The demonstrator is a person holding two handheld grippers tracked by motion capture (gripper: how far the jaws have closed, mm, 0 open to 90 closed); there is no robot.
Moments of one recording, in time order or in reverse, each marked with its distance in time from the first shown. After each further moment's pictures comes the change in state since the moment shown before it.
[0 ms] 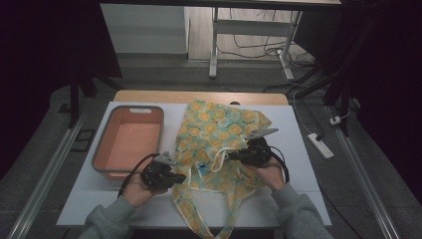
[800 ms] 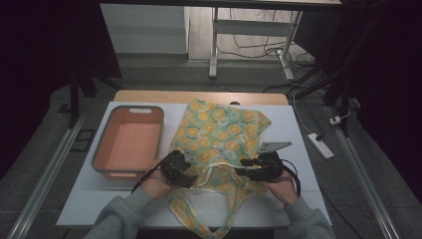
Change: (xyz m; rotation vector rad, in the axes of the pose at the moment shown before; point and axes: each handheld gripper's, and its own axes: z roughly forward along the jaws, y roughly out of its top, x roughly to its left) left arm -0.002 0.033 0.060 0.189 0.309 0.119; right arm 0.014 -0.035 -0.032 -0.025 0.012 -0.014
